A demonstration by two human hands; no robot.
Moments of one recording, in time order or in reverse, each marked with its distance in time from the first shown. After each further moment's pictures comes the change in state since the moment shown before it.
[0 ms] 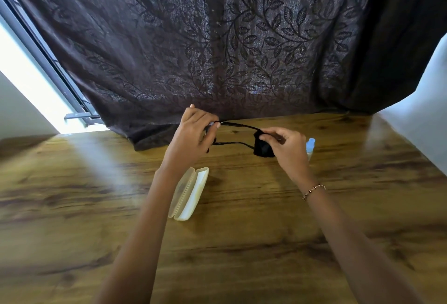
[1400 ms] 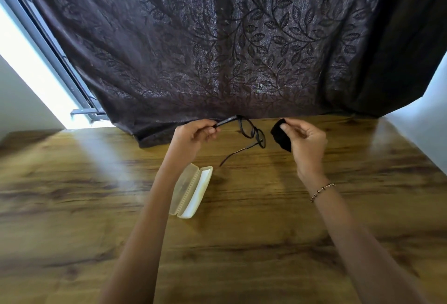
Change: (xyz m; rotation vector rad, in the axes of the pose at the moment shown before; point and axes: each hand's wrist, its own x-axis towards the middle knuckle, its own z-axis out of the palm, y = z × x) left_hand -0.015 -0.012 -0.002 -0.527 -0.095 -0.439; right_hand 0.005 -0.005 -0.008 0.322 0.241 0.200
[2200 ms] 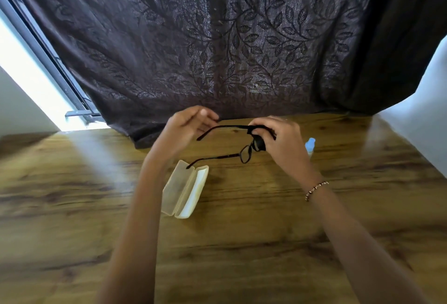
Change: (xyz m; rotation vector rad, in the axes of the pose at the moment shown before) left_hand 0.009 0.038 -0.018 -0.070 -0.140 -0.128; right_hand -0.012 -0.035 0.011 -0.463 -0.369 -0.532
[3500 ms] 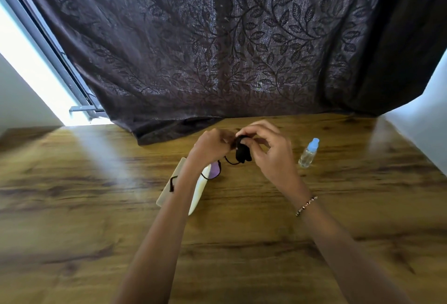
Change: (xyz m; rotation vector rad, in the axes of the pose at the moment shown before) left_hand 0.014 -0.016 0.058 0.575 -0.159 -0.180; right_hand -0.021 -0.014 0.026 0.337 0.025 -0.045
